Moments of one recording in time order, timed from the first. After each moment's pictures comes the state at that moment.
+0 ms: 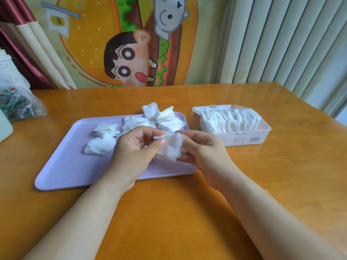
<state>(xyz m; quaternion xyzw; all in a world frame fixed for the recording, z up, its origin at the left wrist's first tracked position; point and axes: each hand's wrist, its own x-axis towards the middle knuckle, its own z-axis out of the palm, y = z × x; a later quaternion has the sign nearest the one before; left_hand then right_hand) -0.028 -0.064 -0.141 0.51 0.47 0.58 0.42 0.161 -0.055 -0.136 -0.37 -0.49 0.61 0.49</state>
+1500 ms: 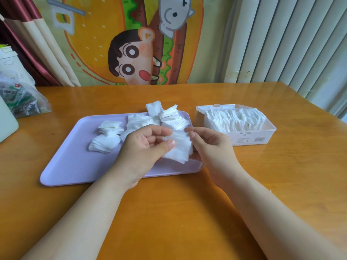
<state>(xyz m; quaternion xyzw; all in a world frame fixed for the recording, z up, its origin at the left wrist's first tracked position) -0.030 -0.065 -0.140 0.52 0.46 0.54 0.47 0.163 -0.047 -0.145 -0.45 -0.49 0.53 0.53</state>
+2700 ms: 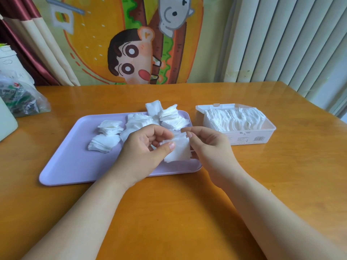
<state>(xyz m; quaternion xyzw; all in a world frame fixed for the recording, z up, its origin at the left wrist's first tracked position) -0.032 -0.066 -0.141 0.61 0.47 0.51 0.38 0.160 -0.051 -0.142 -0.43 -0.52 0.52 0.52</state>
